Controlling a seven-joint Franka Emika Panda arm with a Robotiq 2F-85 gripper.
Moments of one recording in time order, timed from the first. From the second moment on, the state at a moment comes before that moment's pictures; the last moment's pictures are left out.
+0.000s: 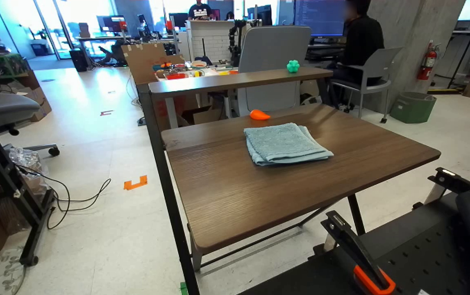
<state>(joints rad) -0.01 -0.70 0.08 -2.72 0.07 2.16 0.26</state>
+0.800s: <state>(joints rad) 0.02 -0.63 0.11 -2.73 0.10 2.20 0.29</state>
